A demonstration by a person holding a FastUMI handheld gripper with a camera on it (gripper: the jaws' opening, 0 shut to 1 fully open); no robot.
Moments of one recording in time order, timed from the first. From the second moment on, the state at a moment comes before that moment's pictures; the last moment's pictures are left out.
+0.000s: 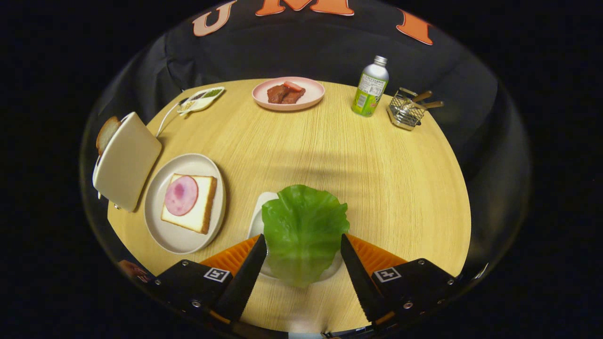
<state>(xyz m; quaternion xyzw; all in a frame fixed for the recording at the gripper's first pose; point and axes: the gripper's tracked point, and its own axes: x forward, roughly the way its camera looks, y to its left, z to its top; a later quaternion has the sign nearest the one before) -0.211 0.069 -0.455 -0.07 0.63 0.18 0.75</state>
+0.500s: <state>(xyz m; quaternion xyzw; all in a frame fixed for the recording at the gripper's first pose) -0.218 0.079 -0.493 -0.04 0.69 0.17 0.70</state>
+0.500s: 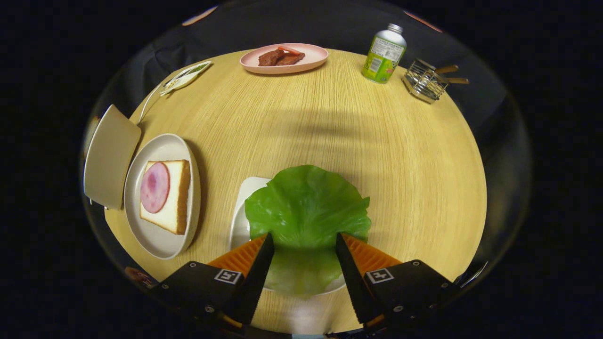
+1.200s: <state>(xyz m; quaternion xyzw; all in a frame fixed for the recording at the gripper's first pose) -0.195 0.083 -0.464 0.08 0.68 0.11 0.72</state>
